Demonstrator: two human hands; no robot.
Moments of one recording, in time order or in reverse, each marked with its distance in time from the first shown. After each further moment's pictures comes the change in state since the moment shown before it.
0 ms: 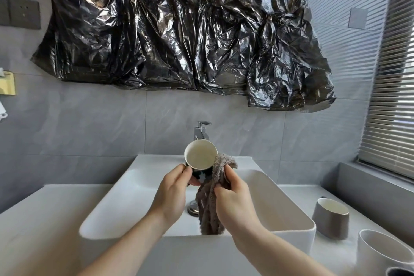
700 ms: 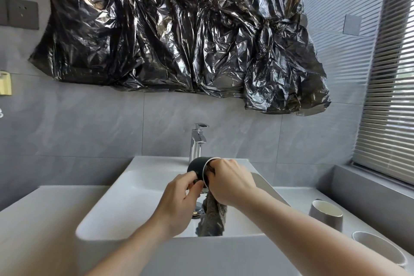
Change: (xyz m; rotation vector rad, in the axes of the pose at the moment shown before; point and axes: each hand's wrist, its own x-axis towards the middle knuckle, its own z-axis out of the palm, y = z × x) left_hand -0.013 0.006 0.005 0.290 -0.150 0.226; right_hand 0.067 -0.009 -0.011 -1.129 -0.116 -0.273
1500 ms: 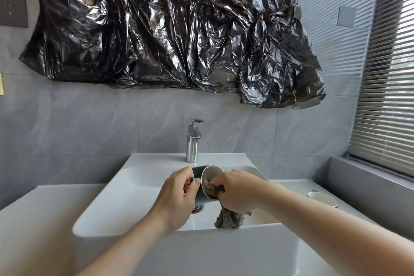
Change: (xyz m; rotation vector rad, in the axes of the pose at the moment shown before) left_hand 0.001 -0.007 0.005 0.185 0.030 0.053; right_hand -0.027 0.024 -0.021 -0.097 -0.442 -0.095
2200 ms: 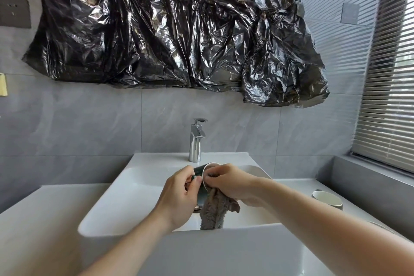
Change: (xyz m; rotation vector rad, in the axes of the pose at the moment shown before) left_hand 0.002 -0.001 -0.005 -0.060 -0.002 -0.043; right_hand 0.021 -0.009 0.008 0.863 0.035 0.063
